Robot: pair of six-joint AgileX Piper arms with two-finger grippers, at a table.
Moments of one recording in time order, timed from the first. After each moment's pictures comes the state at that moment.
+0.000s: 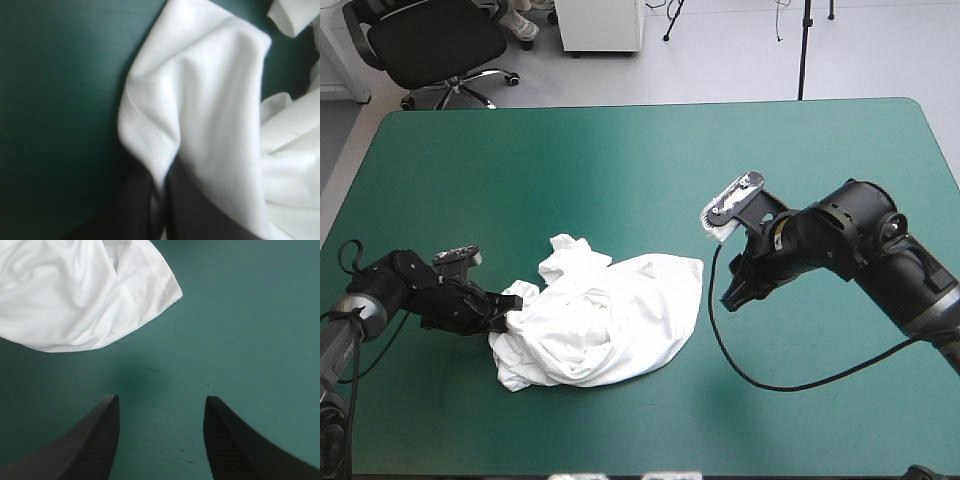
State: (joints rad) left arm 0.09 1.44 -0.77 -0.45 0.86 0.36; right arm 0.63 1.31 -1.41 -0.06 1.24 -0.19
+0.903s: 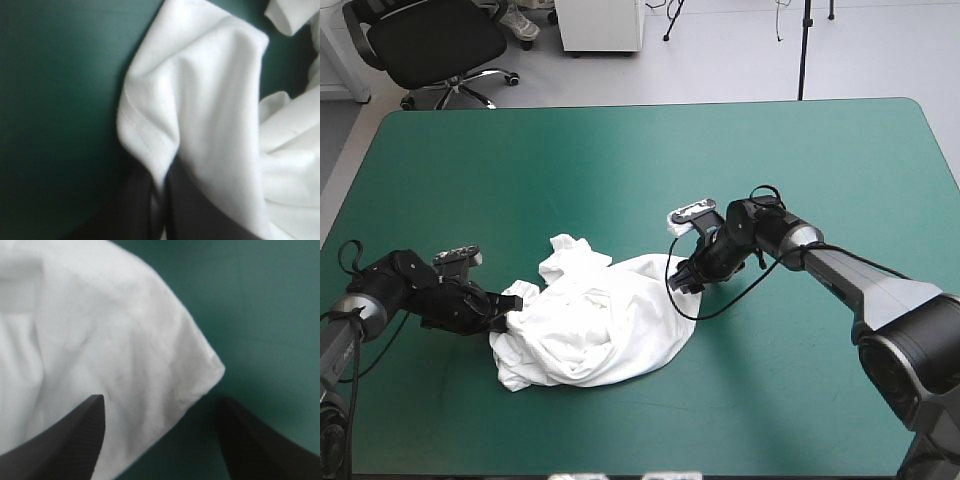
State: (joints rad) left arm 0.09 1.44 -0.77 -0.46 0.86 0.37; right arm 0.49 1.82 -1.30 0.26 0.80 -0.25
